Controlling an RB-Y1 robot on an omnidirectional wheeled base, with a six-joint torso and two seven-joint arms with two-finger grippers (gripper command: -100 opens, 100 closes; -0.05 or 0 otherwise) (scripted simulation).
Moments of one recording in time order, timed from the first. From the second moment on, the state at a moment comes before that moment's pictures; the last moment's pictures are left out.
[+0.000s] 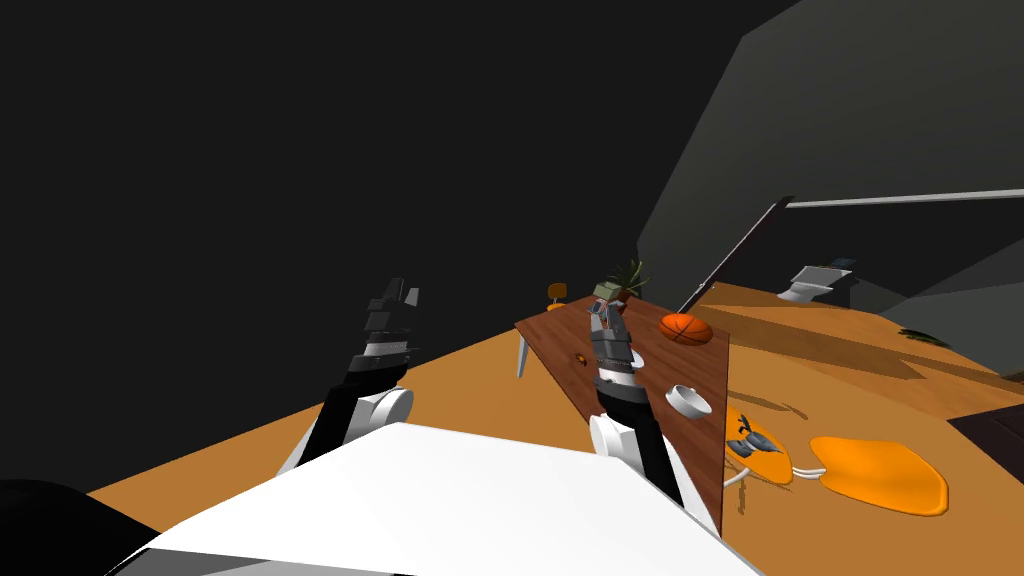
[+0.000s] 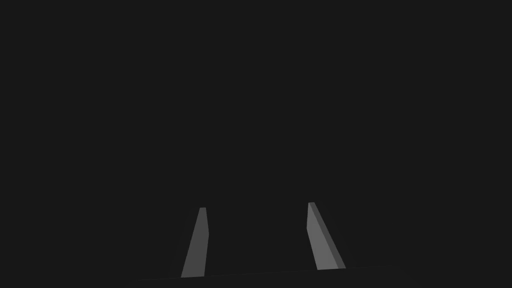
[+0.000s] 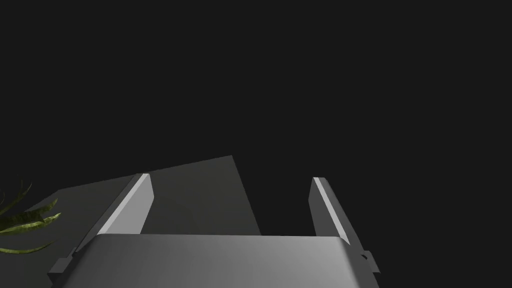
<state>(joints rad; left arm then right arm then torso) 0.48 -0.01 0.05 -2.39 0.10 -0.36 -0.04 0.43 -0.09 0.04 -2.24 0.01 -0.43 0.10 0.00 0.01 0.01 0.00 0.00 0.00</state>
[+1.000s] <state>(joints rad) 0.48 -0.01 0.05 -2.39 0.10 -0.36 -0.04 0.33 -0.24 0.08 -2.00 0.13 -0.44 0.12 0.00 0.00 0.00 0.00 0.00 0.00</state>
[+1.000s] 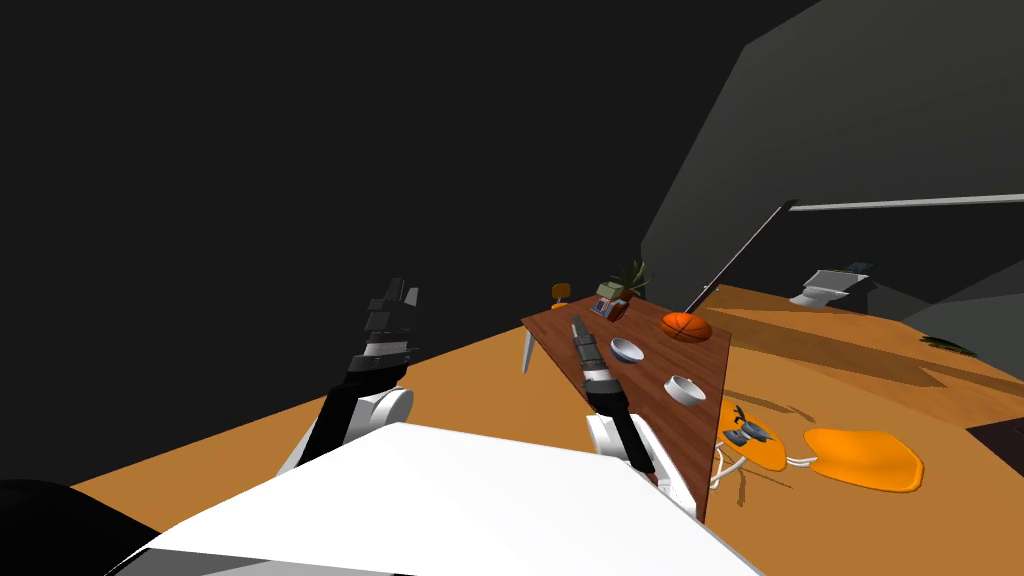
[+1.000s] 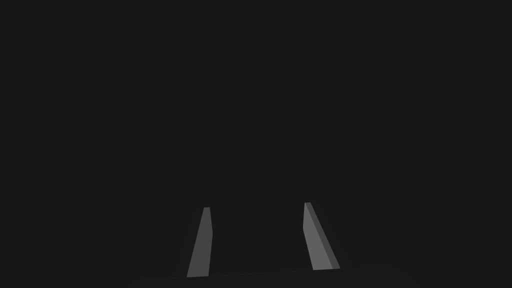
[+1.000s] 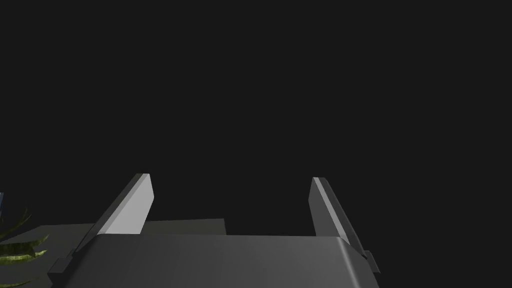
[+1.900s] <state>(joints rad) 0.48 -0.01 0.05 -2.39 0.10 -0.36 -0.04 0.23 -0.37 0.12 -1.77 0.23 -0.44 0.14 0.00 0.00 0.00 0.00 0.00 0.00</state>
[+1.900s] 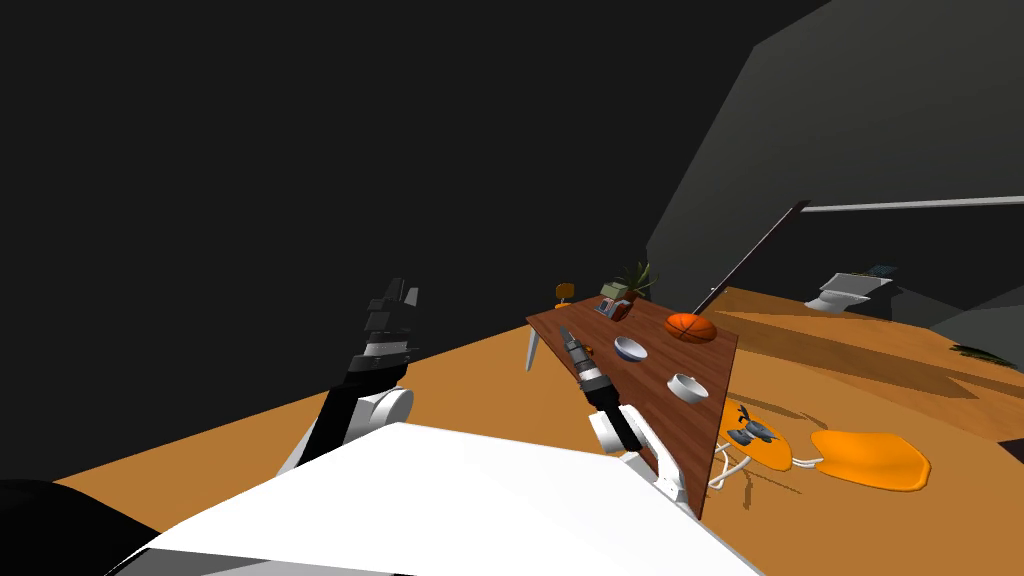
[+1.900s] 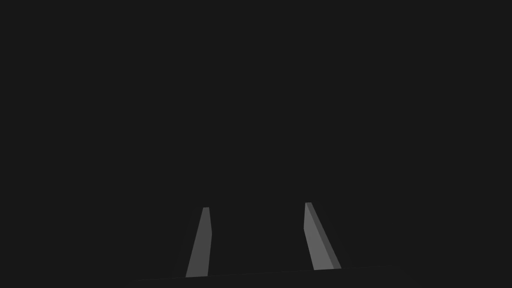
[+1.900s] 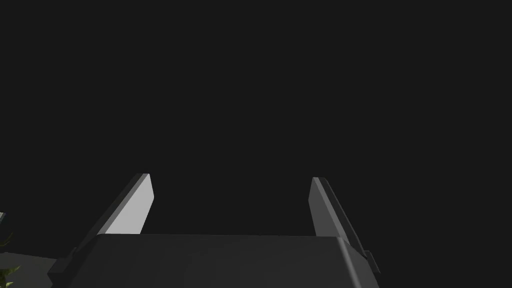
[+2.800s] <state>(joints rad) 0.48 -0.01 0.05 -2.39 0.10 -0.36 -0.04 0.10 -0.50 0.18 -1.48 0.35 -0.44 0.17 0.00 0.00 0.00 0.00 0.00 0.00</state>
